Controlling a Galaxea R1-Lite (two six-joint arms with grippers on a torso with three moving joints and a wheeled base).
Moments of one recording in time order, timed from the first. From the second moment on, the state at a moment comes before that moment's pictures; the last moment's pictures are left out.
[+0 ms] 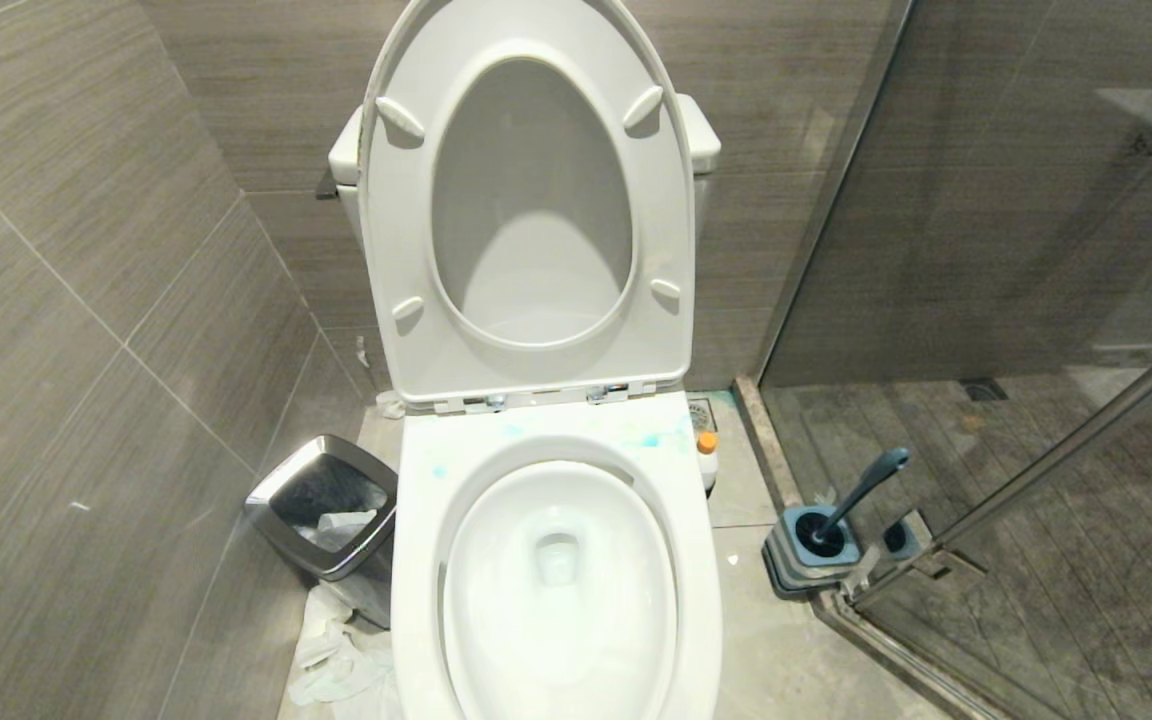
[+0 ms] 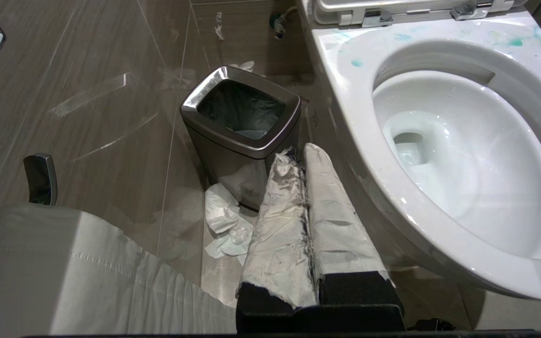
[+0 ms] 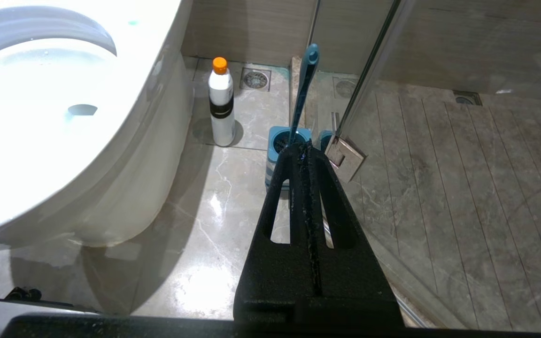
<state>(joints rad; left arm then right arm) 0.00 0.00 0.00 0.00 0.00 0.00 0.01 0.00 0.00 0.00 0.03 -0.08</state>
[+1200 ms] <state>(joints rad) 0.00 0.00 0.00 0.00 0.00 0.00 0.01 0.00 0.00 0.00 0.03 -0.08</state>
